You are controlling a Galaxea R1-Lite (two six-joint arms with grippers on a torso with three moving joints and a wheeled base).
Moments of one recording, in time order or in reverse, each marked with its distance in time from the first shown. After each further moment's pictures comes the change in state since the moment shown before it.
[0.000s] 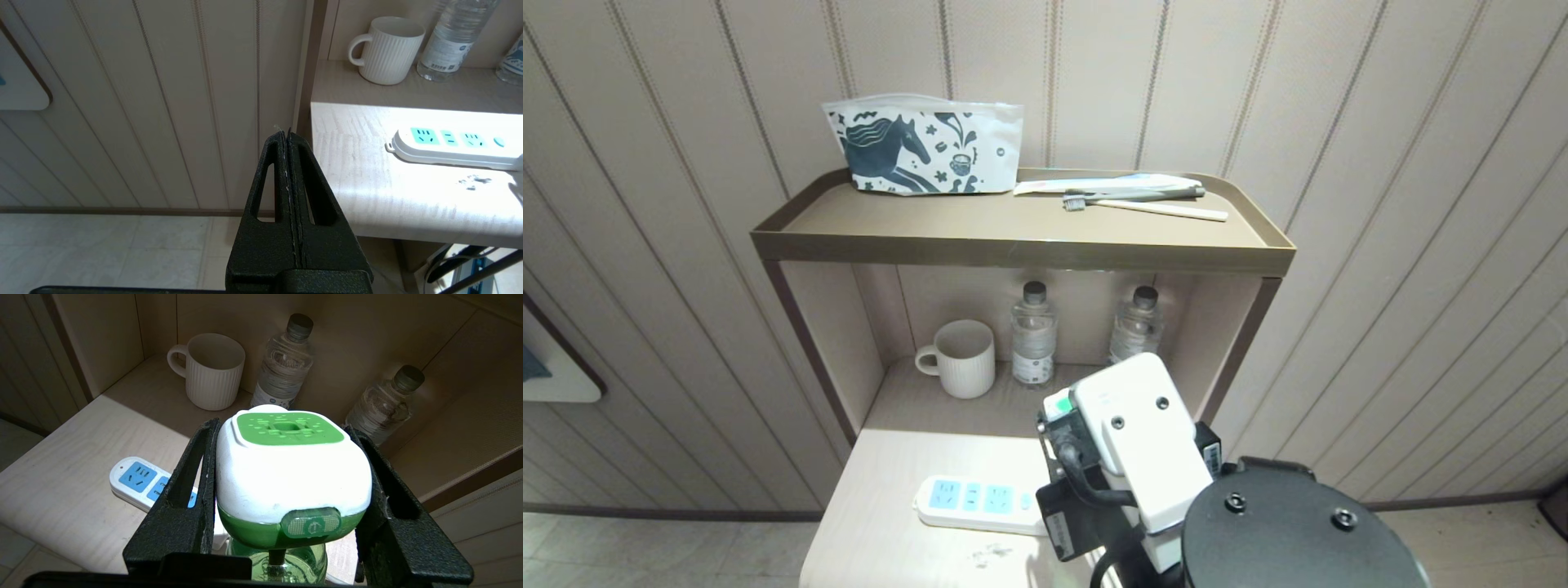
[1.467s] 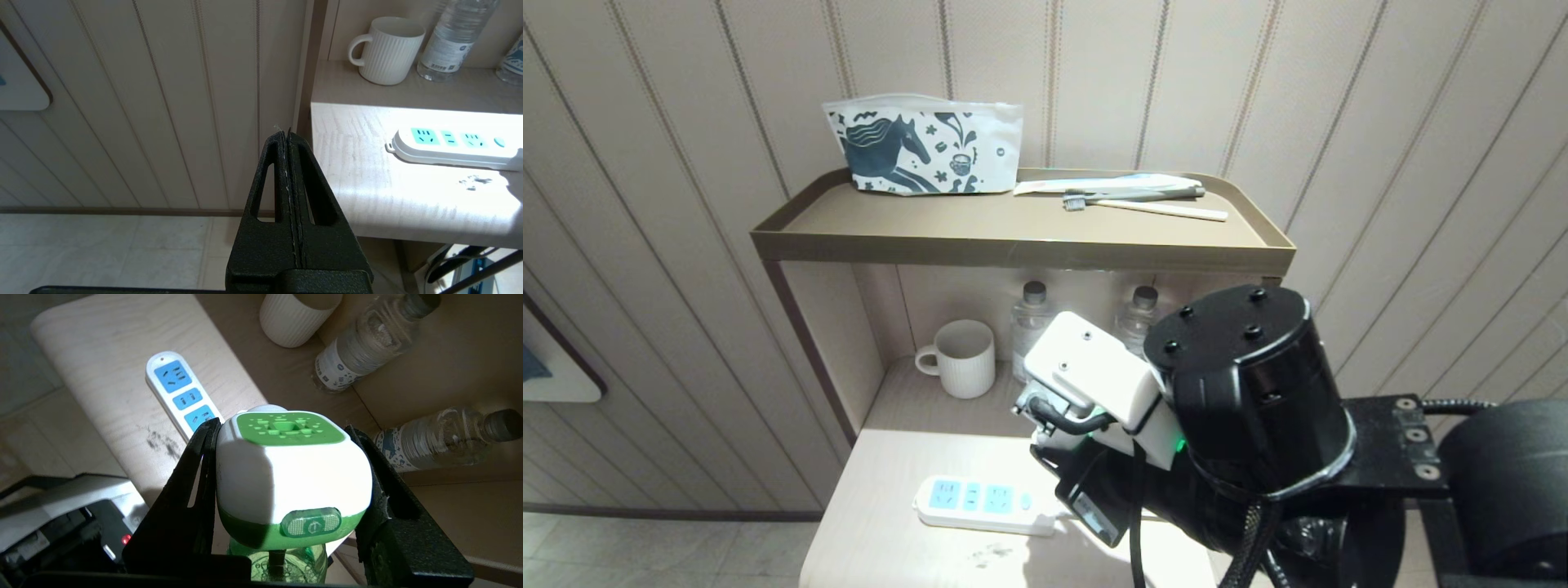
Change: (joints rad) left arm 0.000 0.000 0.000 0.000 0.000 0.000; right arm -0.198 -0.084 -0.280 0.720 0.562 -0.131
